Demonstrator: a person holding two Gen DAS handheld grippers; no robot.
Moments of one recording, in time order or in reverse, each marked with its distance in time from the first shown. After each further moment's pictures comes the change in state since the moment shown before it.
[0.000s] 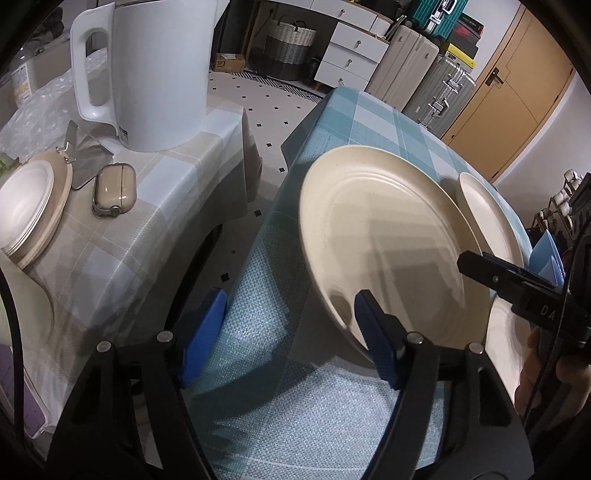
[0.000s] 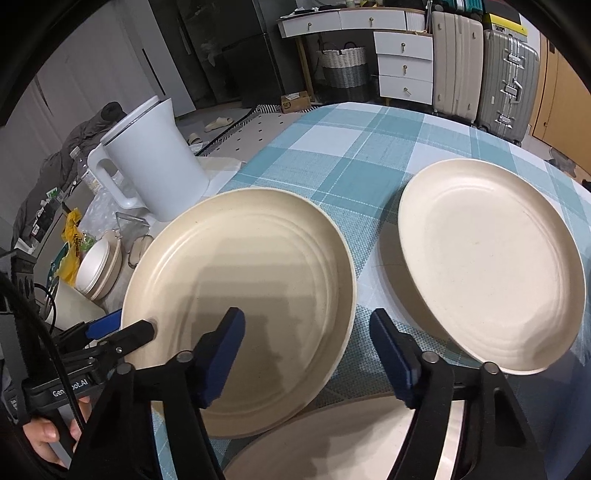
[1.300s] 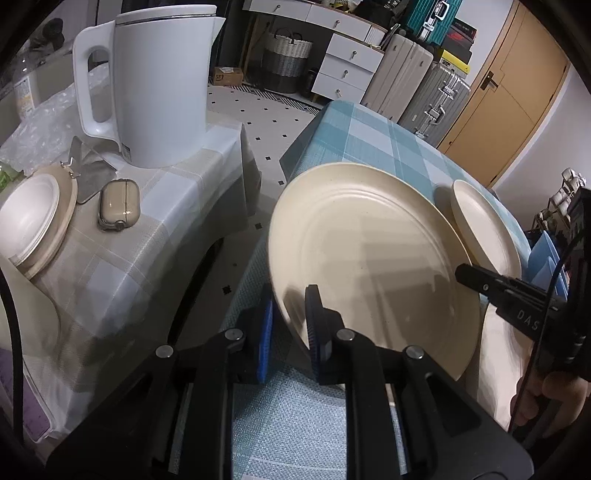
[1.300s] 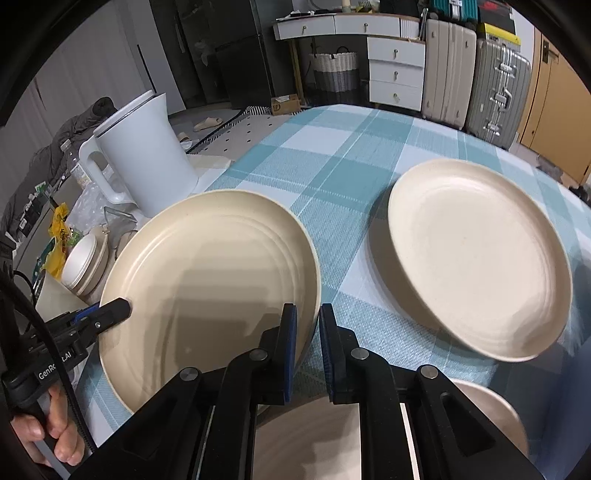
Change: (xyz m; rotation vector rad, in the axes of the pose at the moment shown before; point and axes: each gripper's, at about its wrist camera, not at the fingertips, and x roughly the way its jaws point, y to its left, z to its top) left arm -0.012 -0.004 -0.002 0.018 -0.054 -0.002; right arm -0.007 0.003 -0.011 -0.023 -0.018 -0.063
